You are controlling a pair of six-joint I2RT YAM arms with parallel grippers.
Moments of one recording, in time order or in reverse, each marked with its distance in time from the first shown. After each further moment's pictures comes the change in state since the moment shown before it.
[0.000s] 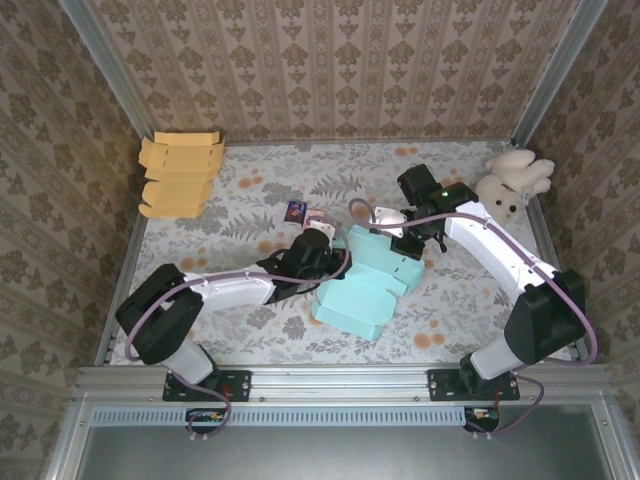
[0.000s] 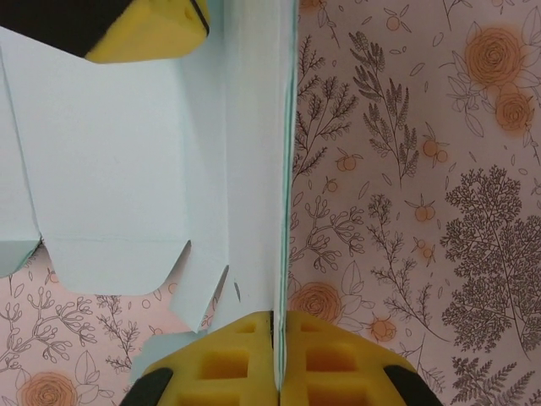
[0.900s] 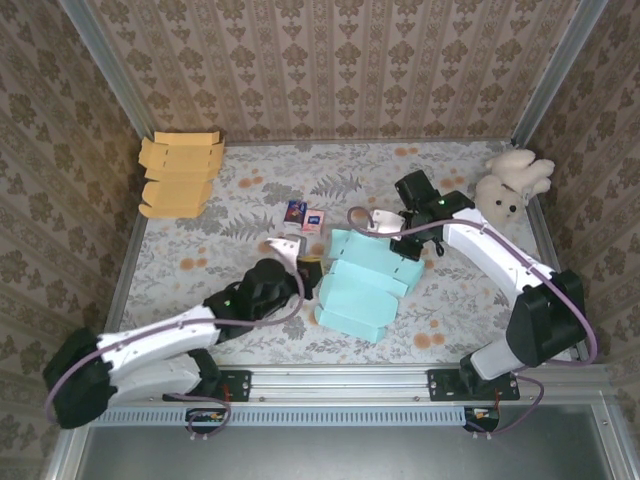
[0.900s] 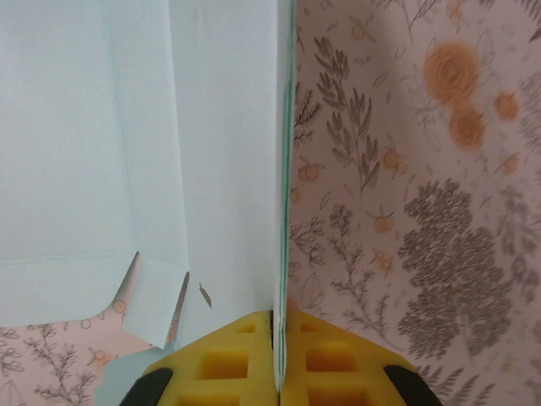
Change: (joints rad) left arm -0.083 -0.719 -0.364 -0.120 -0.357 0.179; right arm 0.076 -0.062 -0.122 0.191 0.132 -0.046
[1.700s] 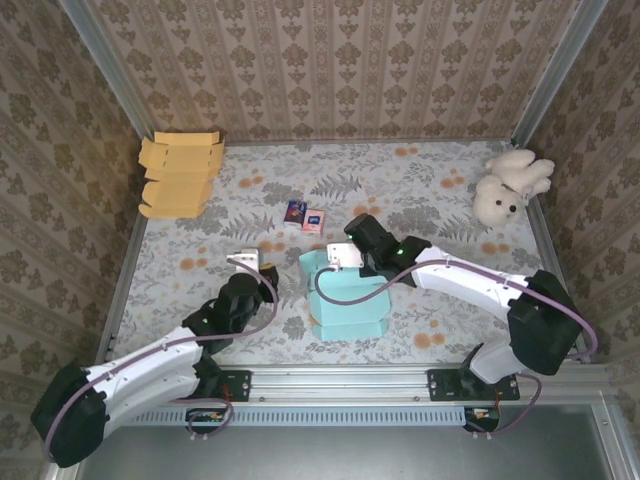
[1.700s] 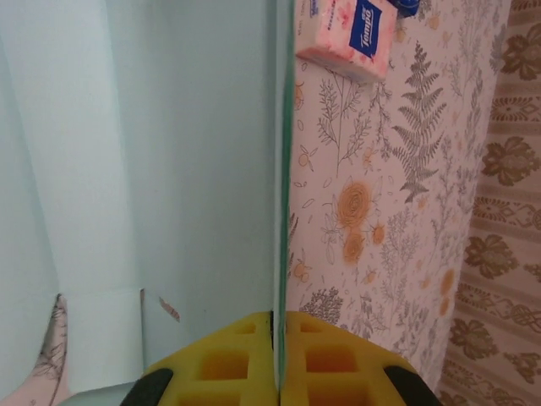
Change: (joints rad) left arm 0.194 -0.055 -0.188 0.029 -0.081 0.008; right arm 0.318 0.042 -0.203 0.455 0.414 -0.123
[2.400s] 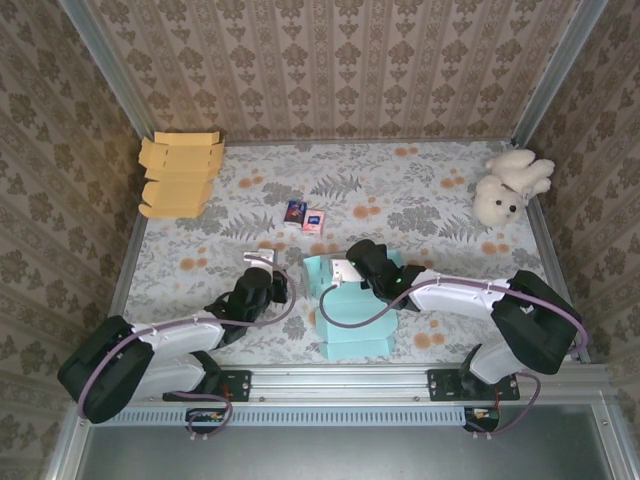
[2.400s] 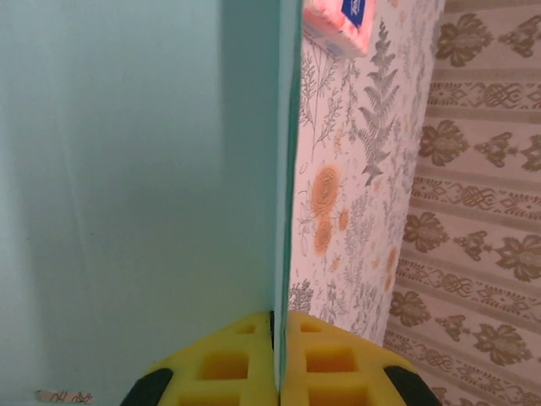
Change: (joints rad) left arm 0.048 0.336 -0.003 0.271 0.108 0.075; right arm 0.059 -0.021 -0.284 0.435 0.159 -0.084
